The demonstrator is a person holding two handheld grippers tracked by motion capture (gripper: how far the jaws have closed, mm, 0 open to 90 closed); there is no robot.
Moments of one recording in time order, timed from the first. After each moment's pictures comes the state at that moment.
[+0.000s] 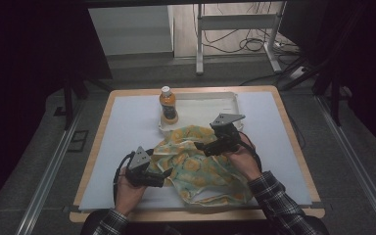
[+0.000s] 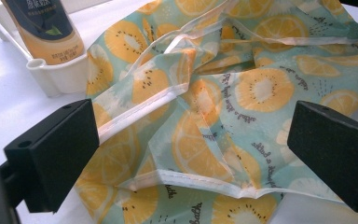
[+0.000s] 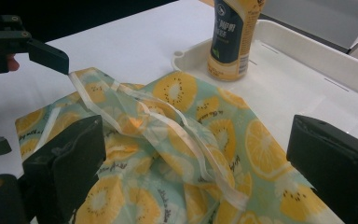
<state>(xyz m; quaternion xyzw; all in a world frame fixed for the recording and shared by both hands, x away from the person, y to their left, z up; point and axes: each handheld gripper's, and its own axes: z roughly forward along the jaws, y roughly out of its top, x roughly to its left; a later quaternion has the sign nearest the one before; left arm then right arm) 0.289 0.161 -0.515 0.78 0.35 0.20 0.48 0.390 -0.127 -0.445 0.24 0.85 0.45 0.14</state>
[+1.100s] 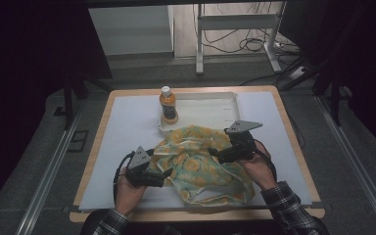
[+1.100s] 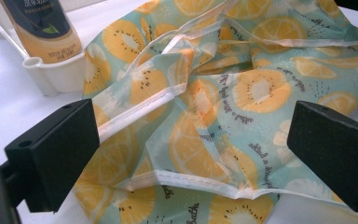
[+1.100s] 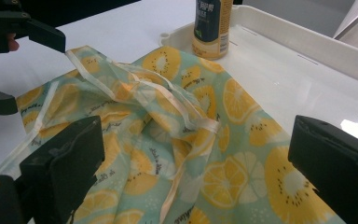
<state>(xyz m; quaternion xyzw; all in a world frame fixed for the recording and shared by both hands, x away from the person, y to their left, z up) 0.289 0.161 -0.515 0.78 0.36 0.19 0.48 0.369 -0.167 -0.446 0.27 0.84 0.45 0.15</state>
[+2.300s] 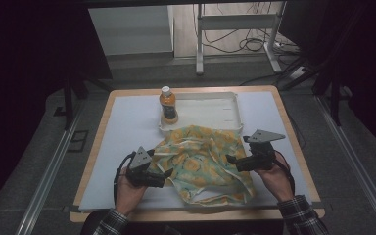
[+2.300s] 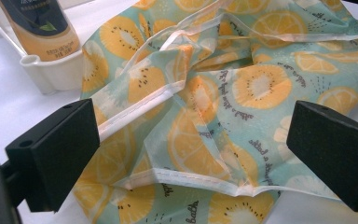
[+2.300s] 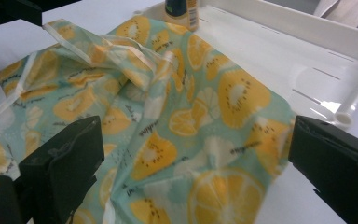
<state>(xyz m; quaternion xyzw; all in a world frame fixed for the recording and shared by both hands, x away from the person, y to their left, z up) 0.290 0.160 -0.515 0.78 0.35 0.20 0.47 0.349 -0.222 -0.460 0.30 0.82 0.45 0.18</state>
